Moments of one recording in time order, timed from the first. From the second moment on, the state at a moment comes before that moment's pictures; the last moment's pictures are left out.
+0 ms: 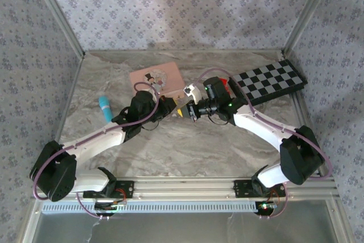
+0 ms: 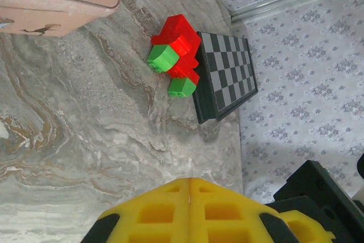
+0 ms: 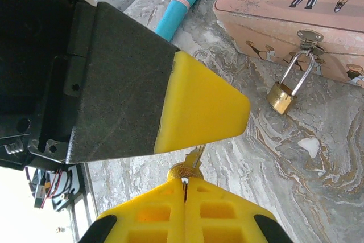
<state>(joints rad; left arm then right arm) -0.69 1.27 0.72 0.16 0.17 -1.13 0.64 1.44 0.99 -0.19 -0.61 0.16</state>
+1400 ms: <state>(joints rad) -0.67 1.28 0.69 0.53 0.34 -0.89 0.53 1.41 0.73 0.60 -0.80 0.75</state>
